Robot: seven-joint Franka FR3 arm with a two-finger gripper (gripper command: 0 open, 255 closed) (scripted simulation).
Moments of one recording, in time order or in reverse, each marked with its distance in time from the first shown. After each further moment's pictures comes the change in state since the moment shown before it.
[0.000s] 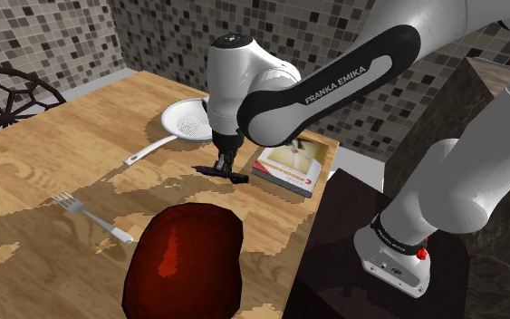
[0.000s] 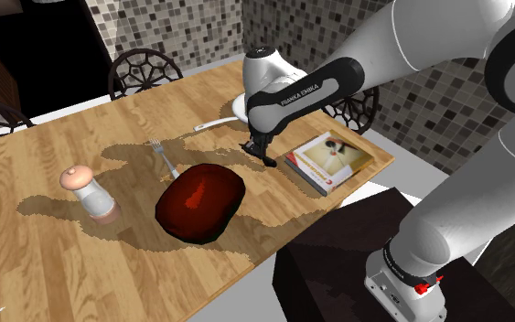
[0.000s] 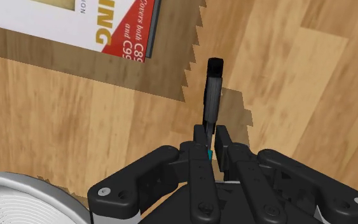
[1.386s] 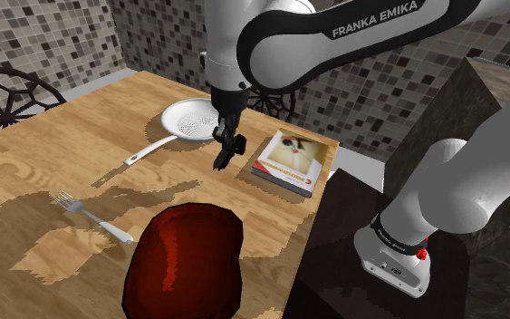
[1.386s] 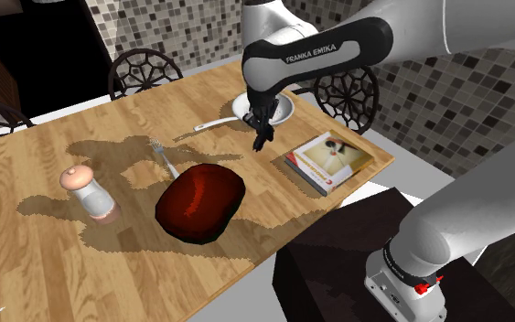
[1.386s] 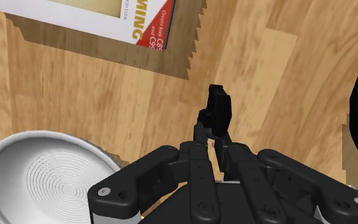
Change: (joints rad) arm 0.002 -0.127 -0.016 0.142 0.059 -0.259 -0.054
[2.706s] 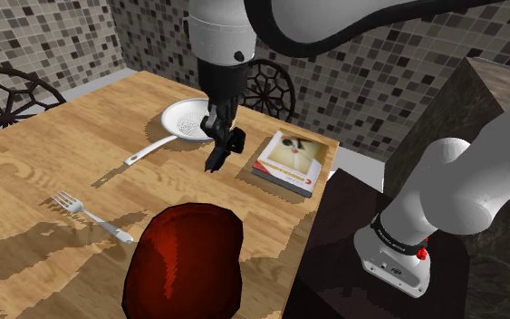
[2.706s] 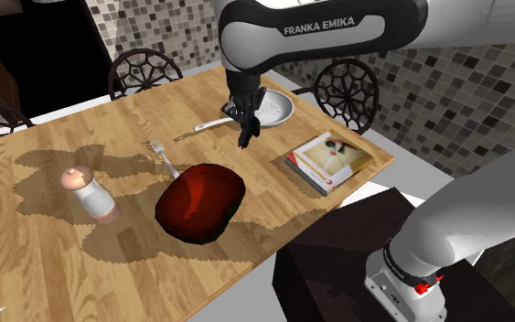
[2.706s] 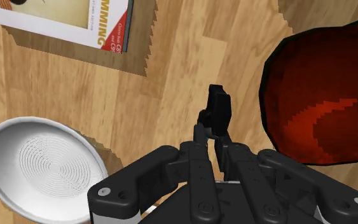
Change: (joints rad) arm 0.057 -0.056 0.075 0.153 0.034 -0.206 0.120
